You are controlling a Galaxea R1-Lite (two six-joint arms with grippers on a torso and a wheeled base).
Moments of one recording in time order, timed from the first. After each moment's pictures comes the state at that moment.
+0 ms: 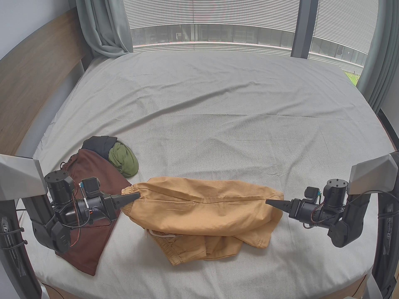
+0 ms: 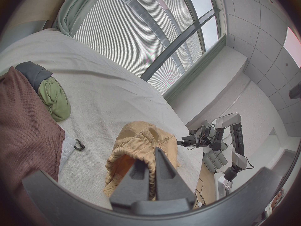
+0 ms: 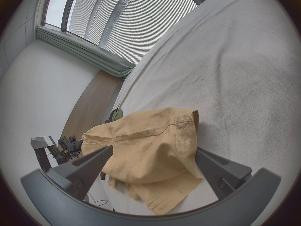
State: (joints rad) left arm -0.06 2.17 -0.39 -1.55 -0.86 -0.36; right arm 0.14 2.39 -0.46 -1.54 0.65 0.60
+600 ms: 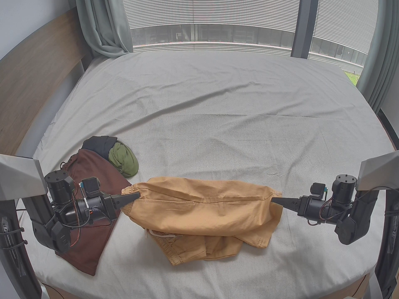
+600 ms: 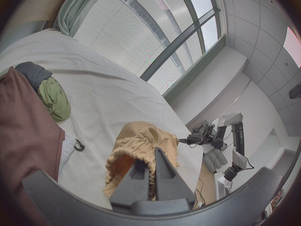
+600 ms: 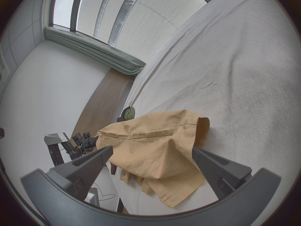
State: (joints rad) left arm -0.06 2.17 -0.39 -1.55 -0.86 -0.36; right arm 0.10 2.34 -0.45 -1.55 0.78 0.59
